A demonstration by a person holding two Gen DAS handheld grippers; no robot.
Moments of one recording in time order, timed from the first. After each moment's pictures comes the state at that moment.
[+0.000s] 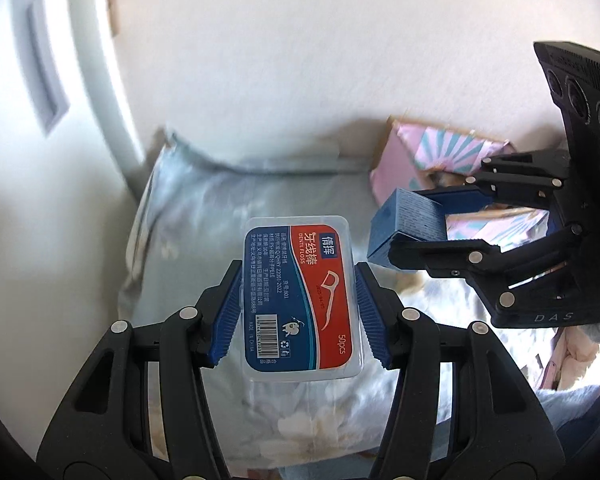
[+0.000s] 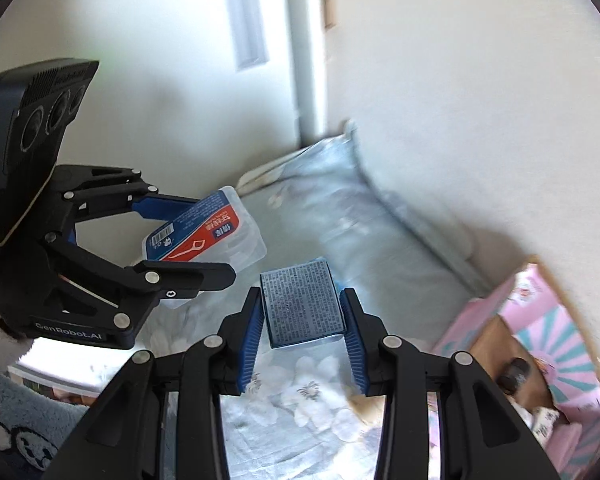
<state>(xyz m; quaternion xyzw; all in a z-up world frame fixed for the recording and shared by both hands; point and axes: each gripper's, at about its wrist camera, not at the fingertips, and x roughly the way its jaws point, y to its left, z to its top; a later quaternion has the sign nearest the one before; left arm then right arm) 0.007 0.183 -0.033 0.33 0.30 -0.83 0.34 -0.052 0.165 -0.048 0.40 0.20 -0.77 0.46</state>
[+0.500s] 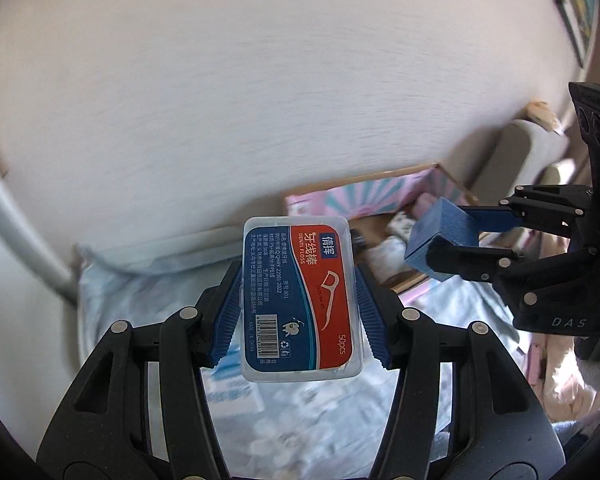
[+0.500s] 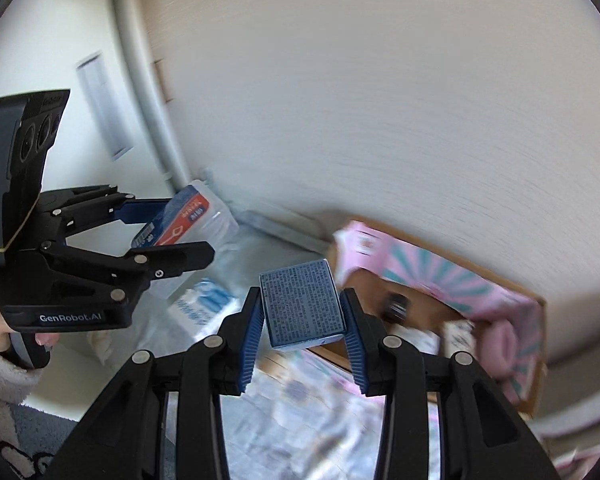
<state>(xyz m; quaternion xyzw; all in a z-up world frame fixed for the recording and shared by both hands) -0.097 0.170 0.038 0.31 0.23 -0.89 0.23 -0.062 0.287 0.016 0.41 0.10 -0.87 0.26</state>
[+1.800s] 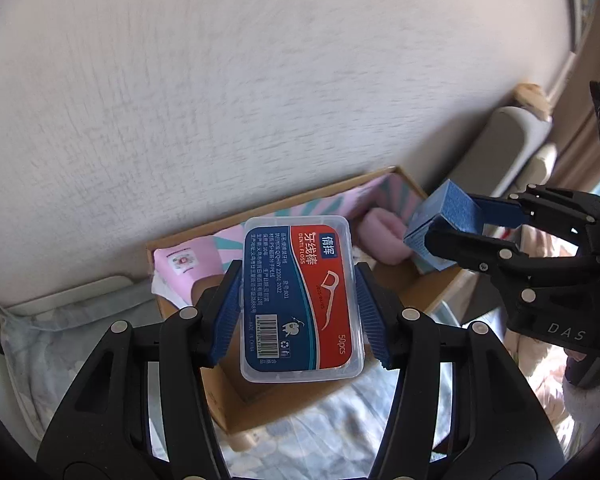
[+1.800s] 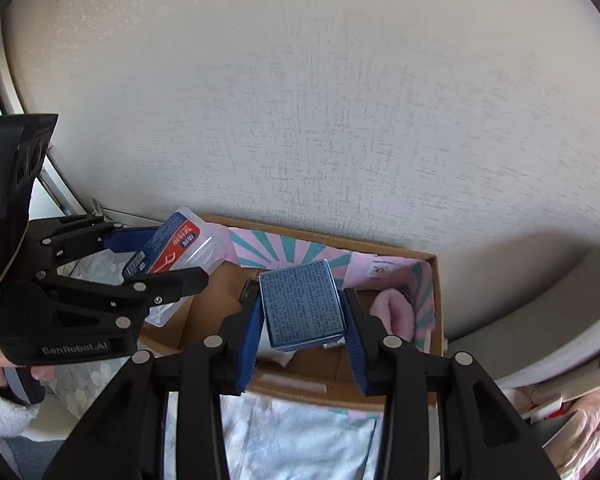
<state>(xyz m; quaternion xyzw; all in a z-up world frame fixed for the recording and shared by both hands) -0.261 0.155 0.028 0.37 0.28 -0.87 0.17 -0.149 0.385 0.000 0.45 0.07 -0.87 0.15</state>
